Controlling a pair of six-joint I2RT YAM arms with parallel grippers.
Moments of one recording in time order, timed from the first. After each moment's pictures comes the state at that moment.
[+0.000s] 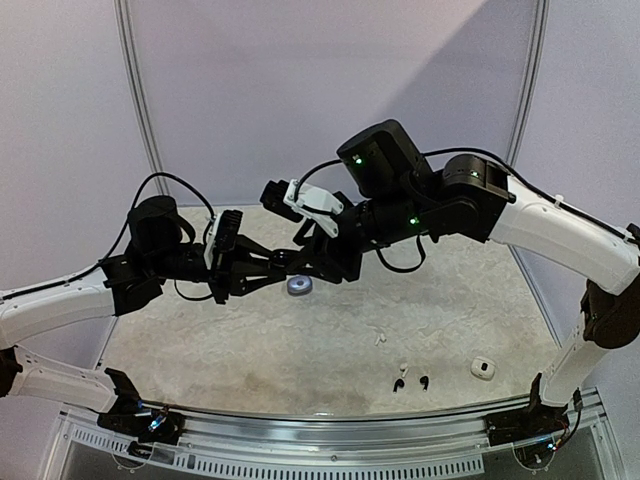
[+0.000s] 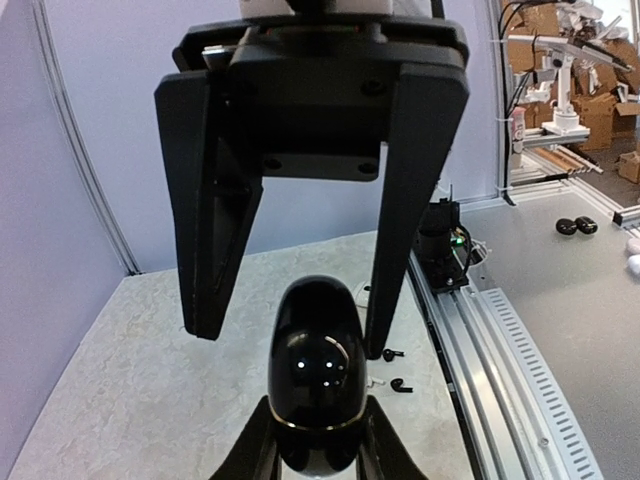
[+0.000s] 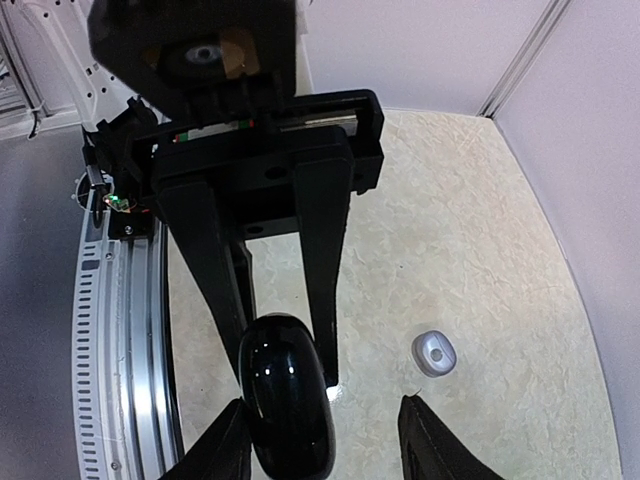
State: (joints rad) left arm -0.74 1.11 0.75 0.27 0.83 0.26; right arm 1.18 1.70 1.86 -0.78 -0.05 -0.25
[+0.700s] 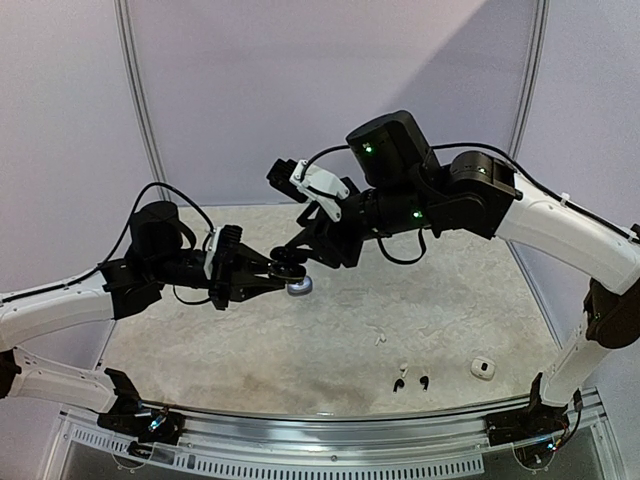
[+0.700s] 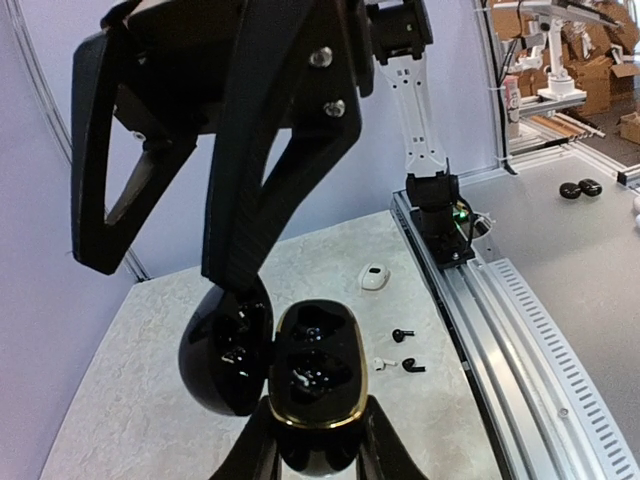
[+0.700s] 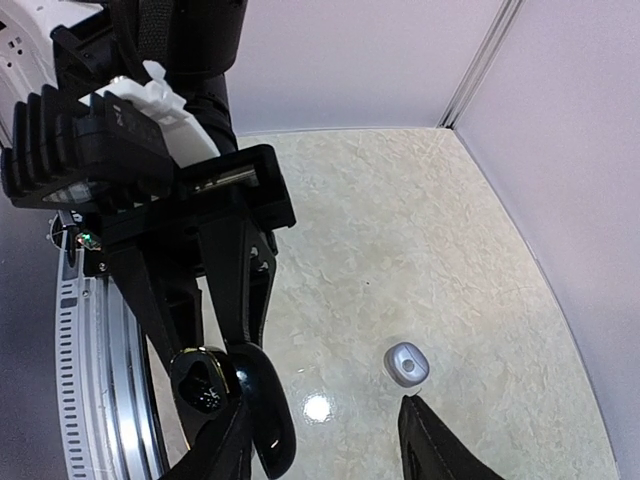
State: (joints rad) left arm -0.74 1.10 0.72 0.24 0.82 0.39; right arm 1.17 1.68 1.86 -0.72 0.01 -0.21
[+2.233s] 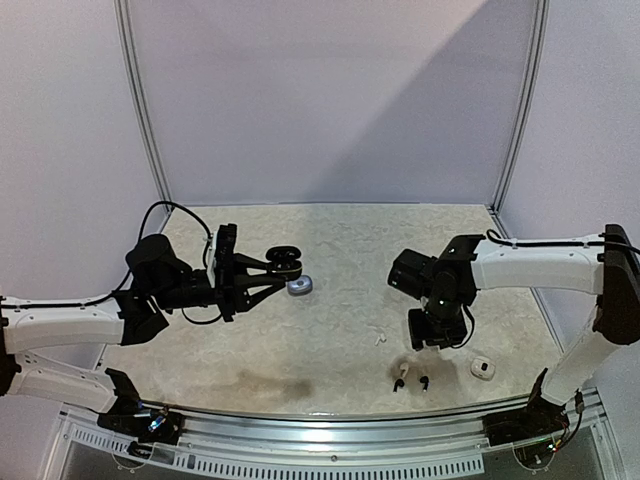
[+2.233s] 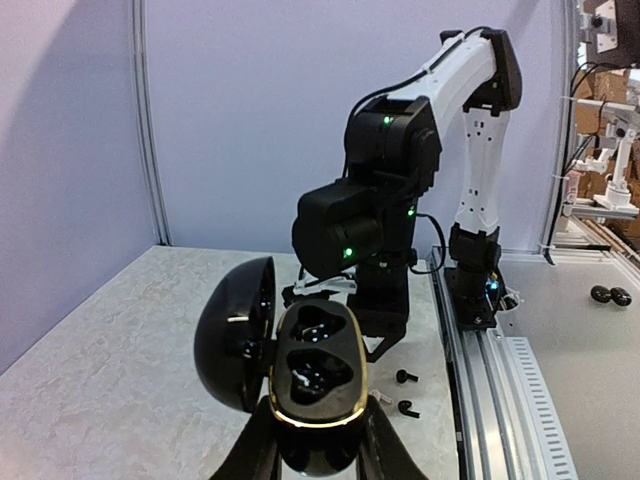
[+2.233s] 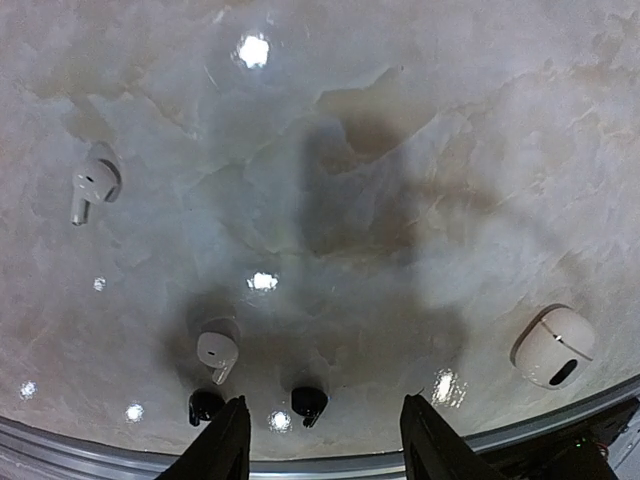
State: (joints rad) left arm -0.77 1.10 0.49 0.67 0.59 -0.01; right arm 0.92 1.62 1.13 -1.07 0.11 0.94
